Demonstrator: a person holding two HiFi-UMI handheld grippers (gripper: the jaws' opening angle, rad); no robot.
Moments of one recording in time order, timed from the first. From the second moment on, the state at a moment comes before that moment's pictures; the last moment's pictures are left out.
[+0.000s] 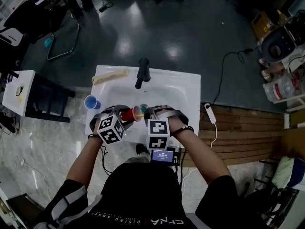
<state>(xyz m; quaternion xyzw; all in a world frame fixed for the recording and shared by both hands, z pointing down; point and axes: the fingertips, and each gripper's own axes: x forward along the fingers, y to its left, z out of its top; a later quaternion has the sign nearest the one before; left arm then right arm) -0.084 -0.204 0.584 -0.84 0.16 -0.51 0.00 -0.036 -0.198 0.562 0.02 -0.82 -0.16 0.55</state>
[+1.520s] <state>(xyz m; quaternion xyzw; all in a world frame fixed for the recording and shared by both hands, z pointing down) -0.139 -0.188 0.544 -0.89 0.32 -0.30 -0.08 -0.026 -0.182 0.517 0.25 -0.91 0.11 0.33</state>
